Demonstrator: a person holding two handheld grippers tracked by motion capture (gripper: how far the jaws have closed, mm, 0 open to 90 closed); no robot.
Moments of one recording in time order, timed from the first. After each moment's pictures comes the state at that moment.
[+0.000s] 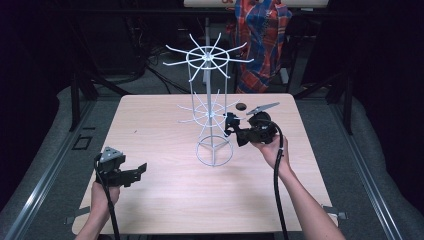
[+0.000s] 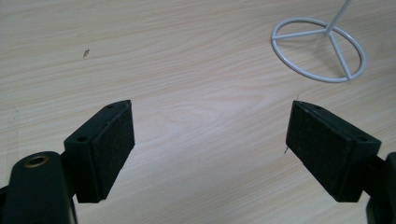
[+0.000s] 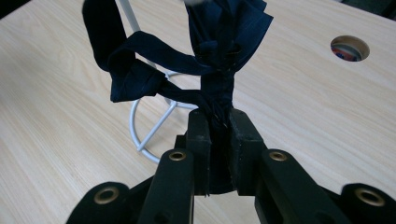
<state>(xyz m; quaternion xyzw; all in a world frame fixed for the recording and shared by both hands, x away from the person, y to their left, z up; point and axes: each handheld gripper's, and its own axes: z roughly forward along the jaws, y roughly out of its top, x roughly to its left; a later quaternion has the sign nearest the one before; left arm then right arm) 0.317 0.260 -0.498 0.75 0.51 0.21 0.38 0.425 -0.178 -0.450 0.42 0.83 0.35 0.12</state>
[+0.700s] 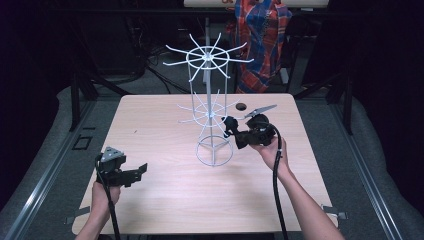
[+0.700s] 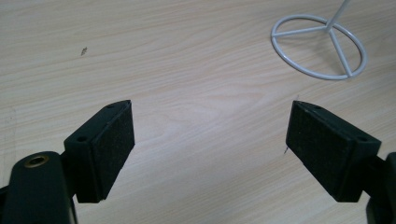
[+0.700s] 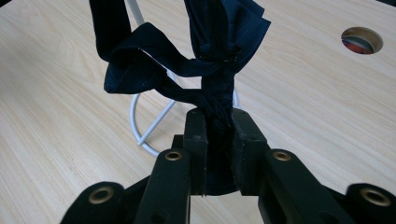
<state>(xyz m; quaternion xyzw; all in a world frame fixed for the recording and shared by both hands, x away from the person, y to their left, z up) 0.317 0.259 -0.498 0.75 0.51 0.20 0.38 0.425 -0.176 -0.458 0.42 0.83 0.35 0.11</state>
